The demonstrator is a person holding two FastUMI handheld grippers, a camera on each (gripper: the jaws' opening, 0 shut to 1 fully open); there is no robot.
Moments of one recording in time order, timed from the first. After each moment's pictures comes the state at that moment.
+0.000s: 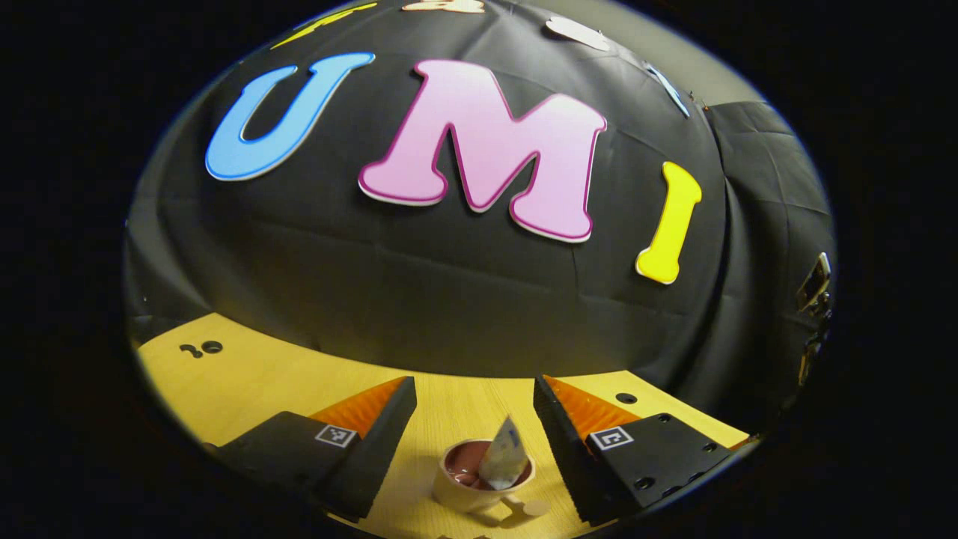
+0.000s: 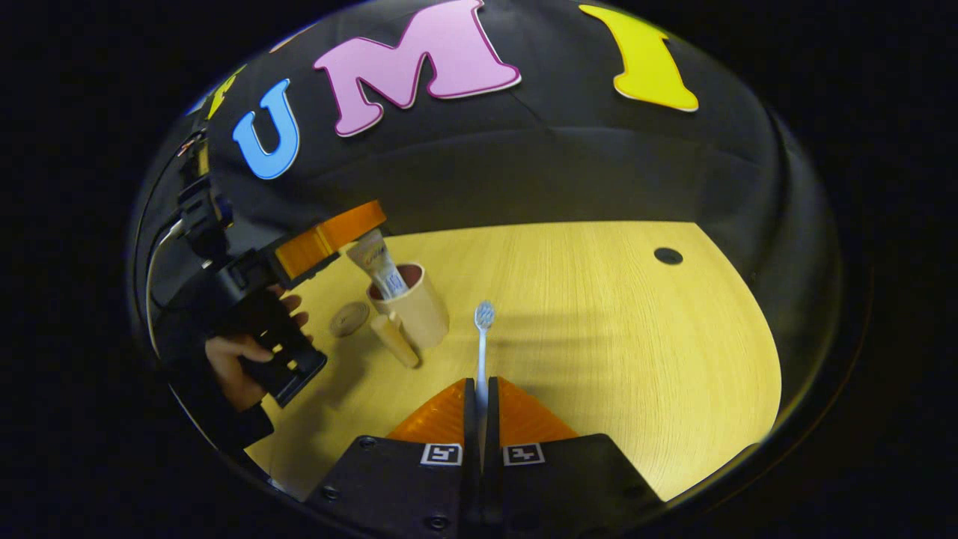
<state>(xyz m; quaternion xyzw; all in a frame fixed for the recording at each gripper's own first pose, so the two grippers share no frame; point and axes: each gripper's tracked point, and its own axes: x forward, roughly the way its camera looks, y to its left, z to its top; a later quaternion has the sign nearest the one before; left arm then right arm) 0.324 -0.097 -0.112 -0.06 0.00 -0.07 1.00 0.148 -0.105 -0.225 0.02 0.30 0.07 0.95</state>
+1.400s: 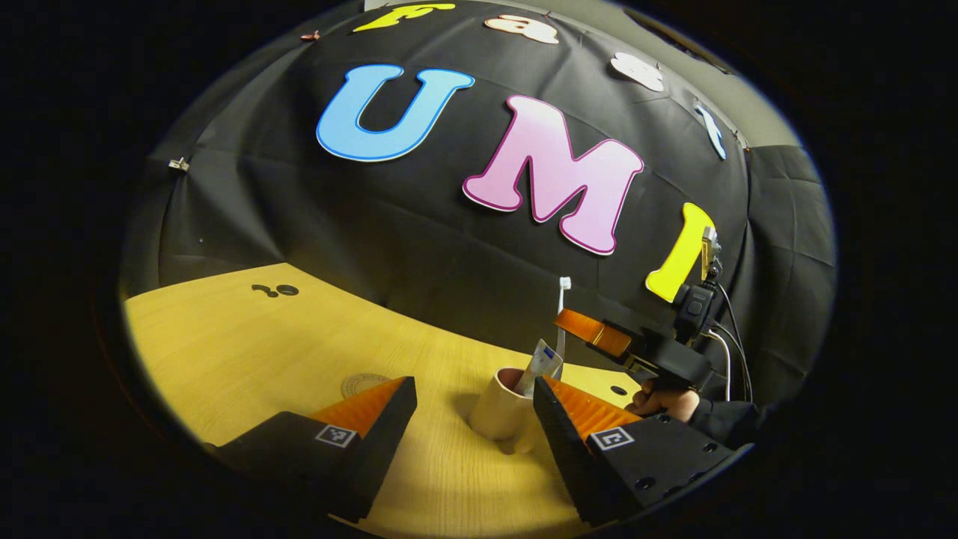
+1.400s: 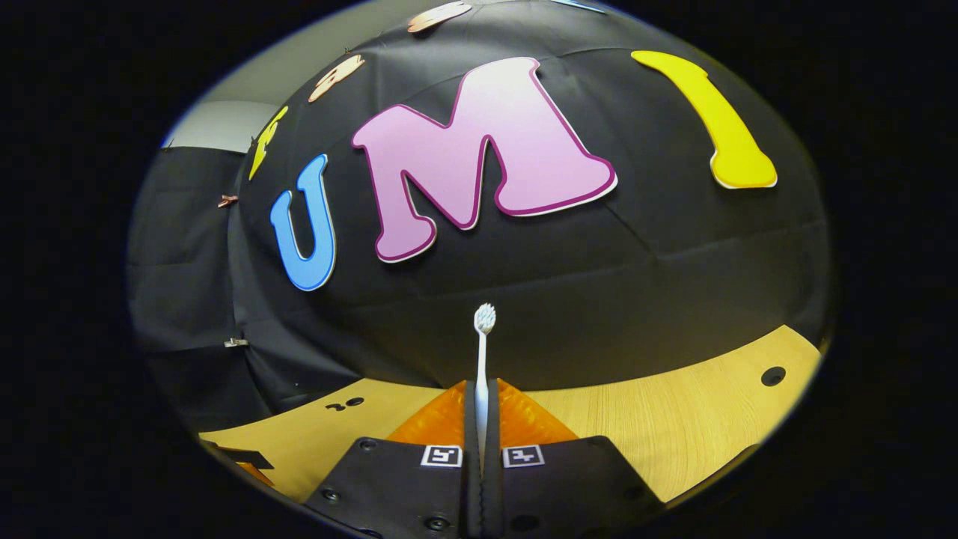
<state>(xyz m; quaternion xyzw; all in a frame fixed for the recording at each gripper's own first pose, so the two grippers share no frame) 0.197 -0.051 -0.167 -0.15 0.03 -0.01 0.99 0.325 -0.008 -0.150 0.07 0.02 0.15 0.99</state>
